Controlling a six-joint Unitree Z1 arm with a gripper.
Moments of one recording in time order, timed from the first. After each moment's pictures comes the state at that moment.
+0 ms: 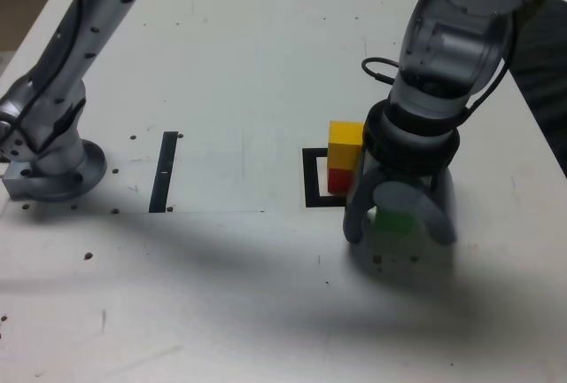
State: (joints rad) arm -0.27 2.28 -1.82 1.27 0.00 -0.06
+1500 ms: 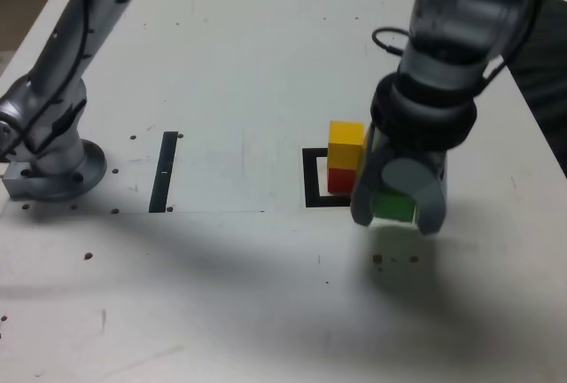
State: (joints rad) arm -0.31 2.24 -1.99 1.43 0.02 -0.07
